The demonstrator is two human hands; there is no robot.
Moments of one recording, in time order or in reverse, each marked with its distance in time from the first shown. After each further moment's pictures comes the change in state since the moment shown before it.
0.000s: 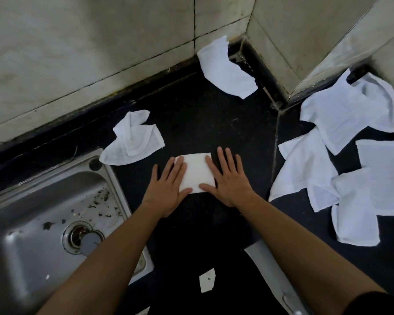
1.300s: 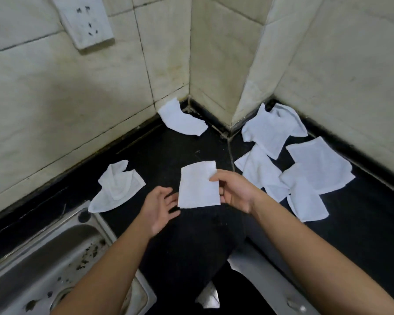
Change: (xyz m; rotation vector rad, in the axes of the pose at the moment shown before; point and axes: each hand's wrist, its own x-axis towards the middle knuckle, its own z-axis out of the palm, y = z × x) left_hand -0.024 0.029 -0.102 -2.085 -0.253 -0.408; right_hand -0.107 0.013 -0.121 1.947 0.009 0.303
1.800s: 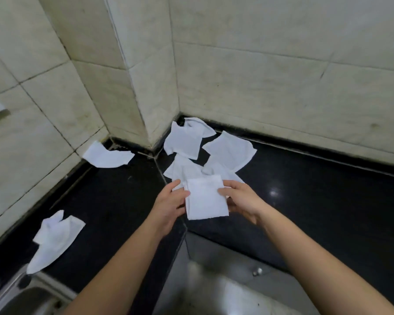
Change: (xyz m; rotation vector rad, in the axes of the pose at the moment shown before) left_hand -0.083 -0.090 0.193 0.442 -0.354 0.231; right_hand -0.224 0.074 -0.111 0.035 0.499 -0.265
